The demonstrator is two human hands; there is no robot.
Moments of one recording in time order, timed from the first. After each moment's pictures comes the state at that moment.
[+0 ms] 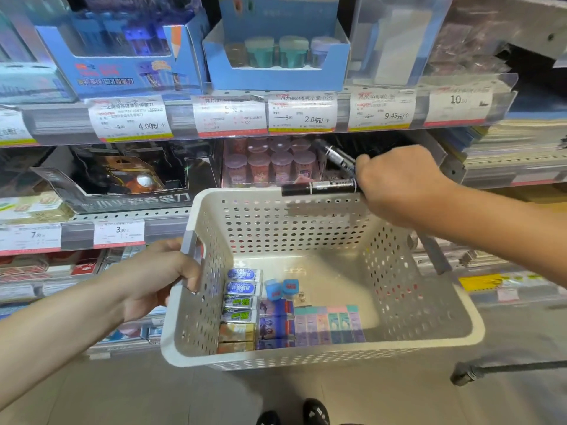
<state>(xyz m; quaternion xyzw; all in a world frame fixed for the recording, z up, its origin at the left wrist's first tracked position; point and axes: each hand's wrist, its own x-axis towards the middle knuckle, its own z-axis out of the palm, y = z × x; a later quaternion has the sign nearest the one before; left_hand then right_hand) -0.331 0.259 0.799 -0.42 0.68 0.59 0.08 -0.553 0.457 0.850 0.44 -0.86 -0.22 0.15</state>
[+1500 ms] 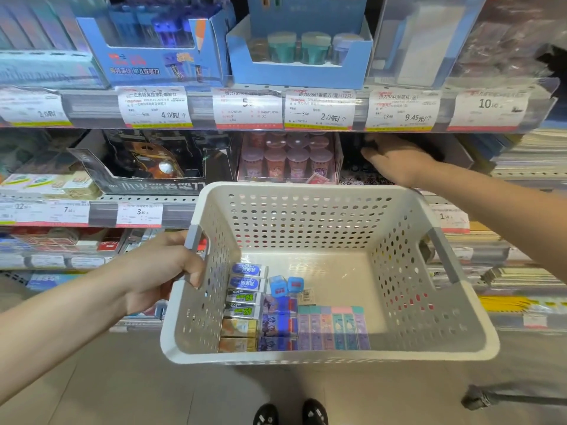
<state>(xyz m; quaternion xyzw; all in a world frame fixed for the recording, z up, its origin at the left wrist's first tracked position) -0.321 0.283 0.813 -0.45 0.67 0.59 0.04 -0.676 0.421 0.793 0.43 -0.89 0.14 -0.03</state>
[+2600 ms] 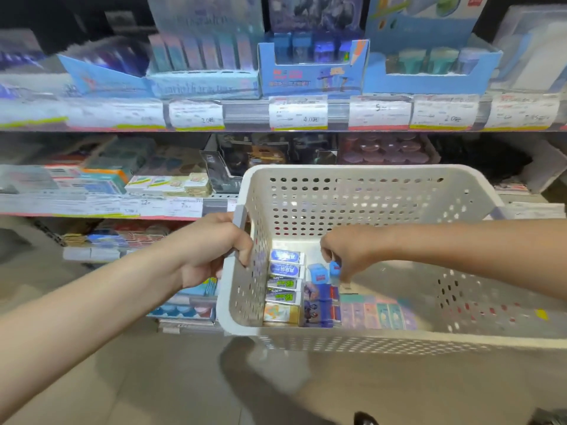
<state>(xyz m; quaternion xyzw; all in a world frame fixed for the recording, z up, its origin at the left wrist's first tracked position) -0.214 0.211 0.842 -0.40 0.69 0.60 0.00 -0.406 0.314 0.773 0.59 -0.76 -0.17 -0.22</state>
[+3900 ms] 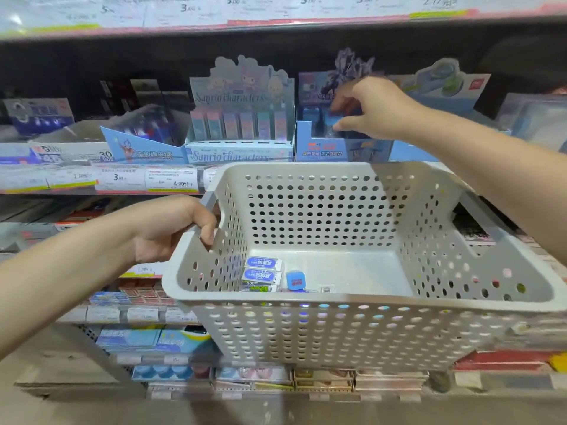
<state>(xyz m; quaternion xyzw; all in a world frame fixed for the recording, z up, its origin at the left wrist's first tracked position) -0.197 0.092 0.919 -0.35 0.71 0.61 0.05 -0.472 0.222 0.974 0.54 -0.81 0.18 0.14</state>
